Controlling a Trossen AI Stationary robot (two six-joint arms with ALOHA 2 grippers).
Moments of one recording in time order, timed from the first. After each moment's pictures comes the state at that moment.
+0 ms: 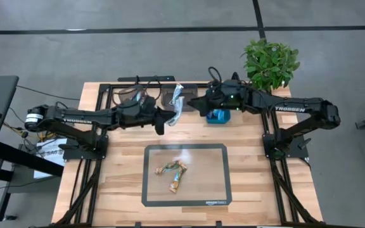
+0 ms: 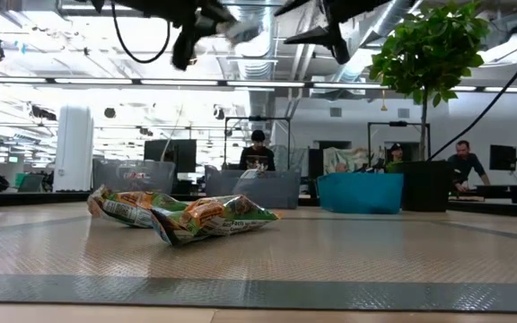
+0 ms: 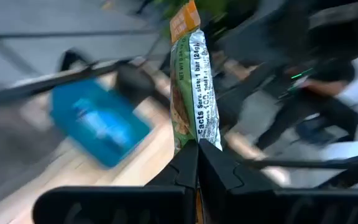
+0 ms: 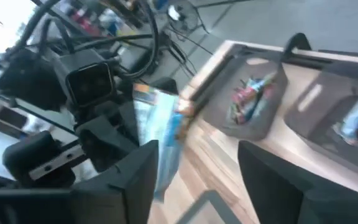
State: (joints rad) left arm 0.08 1.20 0.83 0.22 -0.18 -0.60; right arm -0.19 1.35 1.13 -0.10 -0.02 0.73
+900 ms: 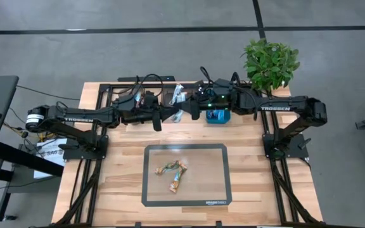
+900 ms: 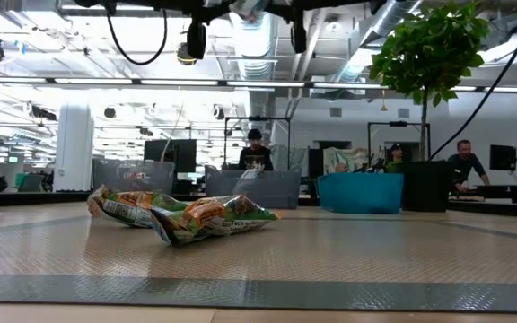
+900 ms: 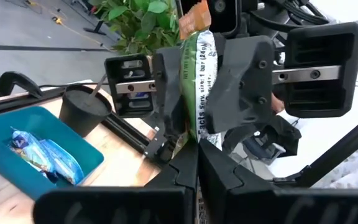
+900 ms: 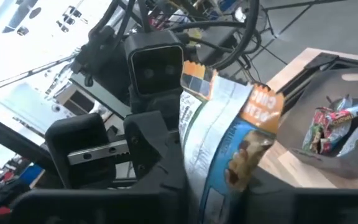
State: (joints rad) left arm 0.13 1.22 0.83 0.43 -0.03 -0.64; right arm -0.18 1.51 1.22 0.19 -0.20 0.70
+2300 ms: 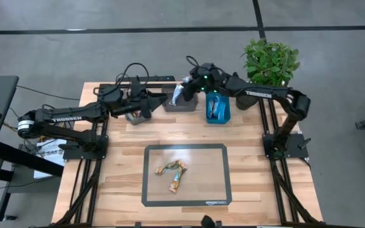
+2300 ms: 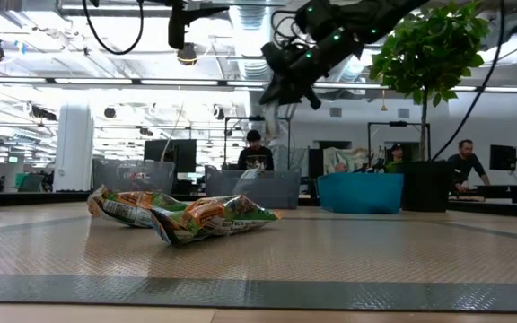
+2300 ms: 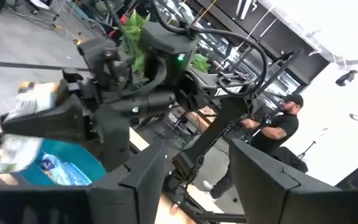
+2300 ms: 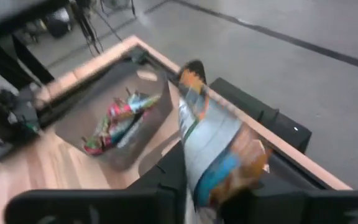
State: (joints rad) left arm 0.24 1.06 0.83 0.33 -0.02 -0.69; right arm -0.45 1.72 1.33 -0.10 0.00 0.25
